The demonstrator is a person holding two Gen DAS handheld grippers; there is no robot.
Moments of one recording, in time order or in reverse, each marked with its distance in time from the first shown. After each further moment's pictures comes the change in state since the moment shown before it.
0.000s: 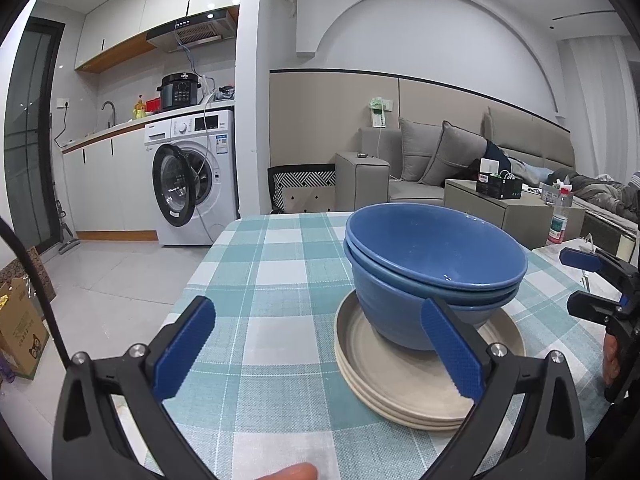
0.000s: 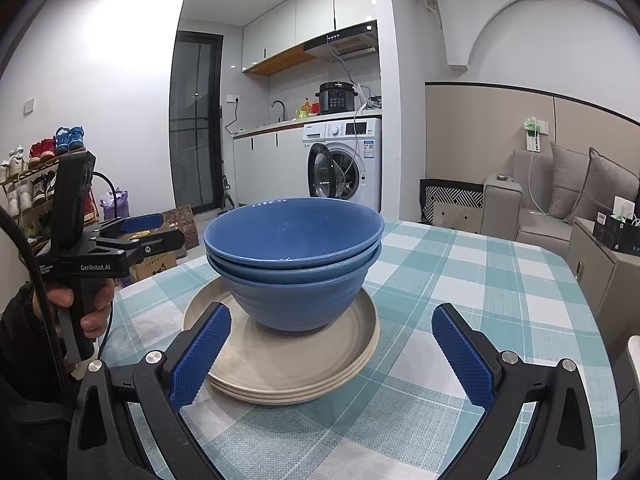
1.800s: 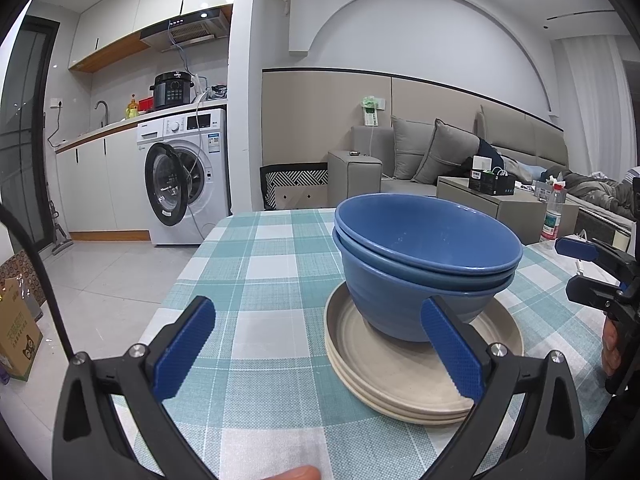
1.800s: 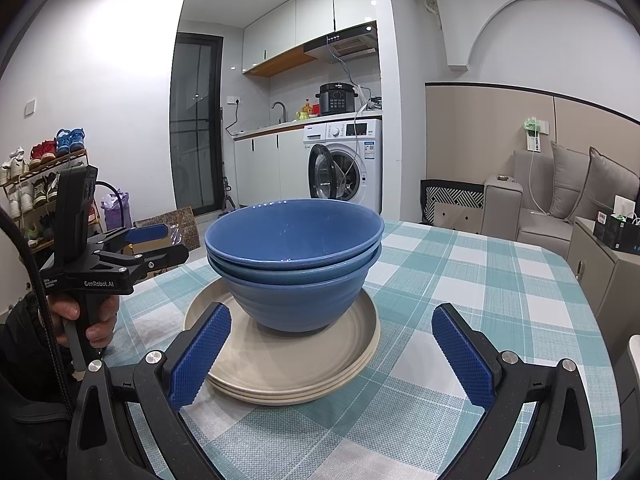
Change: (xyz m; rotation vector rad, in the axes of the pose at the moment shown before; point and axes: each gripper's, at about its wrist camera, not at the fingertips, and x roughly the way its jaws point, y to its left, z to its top) left arm 0.002 -0.005 -0.008 0.001 0.003 -0.025; right arm -0.002 0.004 0.001 0.001 0.000 0.003
